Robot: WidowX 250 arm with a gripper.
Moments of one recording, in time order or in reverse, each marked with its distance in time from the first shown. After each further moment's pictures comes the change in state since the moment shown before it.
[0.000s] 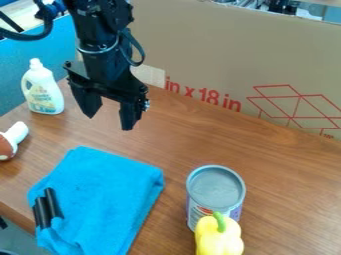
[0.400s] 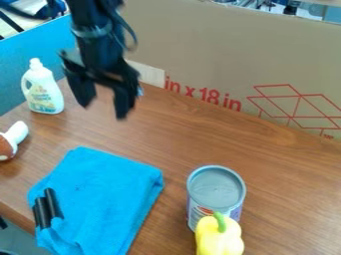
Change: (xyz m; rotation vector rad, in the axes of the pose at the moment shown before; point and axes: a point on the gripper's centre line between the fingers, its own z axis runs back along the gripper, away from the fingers) arm 0.015 0.023 0.002 -0.022 0.073 0.031
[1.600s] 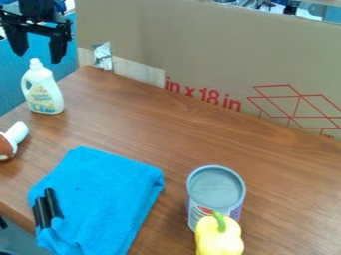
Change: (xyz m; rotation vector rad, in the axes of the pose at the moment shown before) arm 0.053 0.134 0.000 0.166 0.036 0.265
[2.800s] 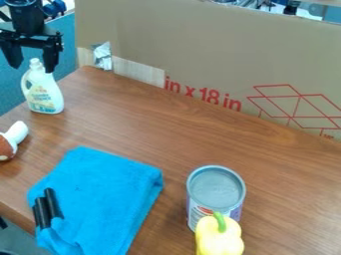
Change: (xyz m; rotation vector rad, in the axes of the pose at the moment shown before) arm 0.017 0.019 -0.038 -0.045 0.003 0.069
